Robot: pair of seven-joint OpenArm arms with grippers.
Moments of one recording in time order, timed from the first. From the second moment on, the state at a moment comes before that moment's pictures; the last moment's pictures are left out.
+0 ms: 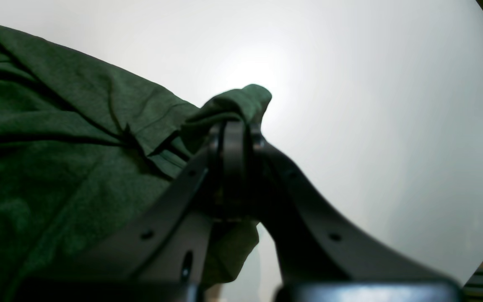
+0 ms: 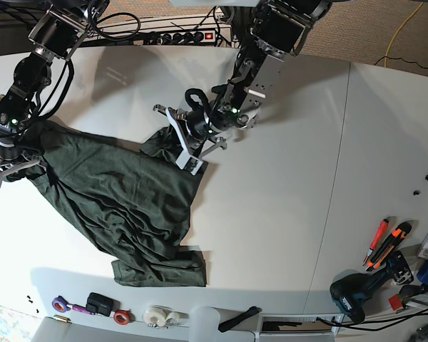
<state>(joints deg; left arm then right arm) -4.9 10.2 26.2 69.4 -15.2 -14.0 29.3 4.5 17.6 34.7 95.7 -2.8 8.1 -47.9</state>
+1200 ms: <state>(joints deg) -40.4 -15.8 22.2 83.5 -18.8 -12.3 50.8 4.8 20.5 34.9 95.7 1.0 8.1 -42.0</state>
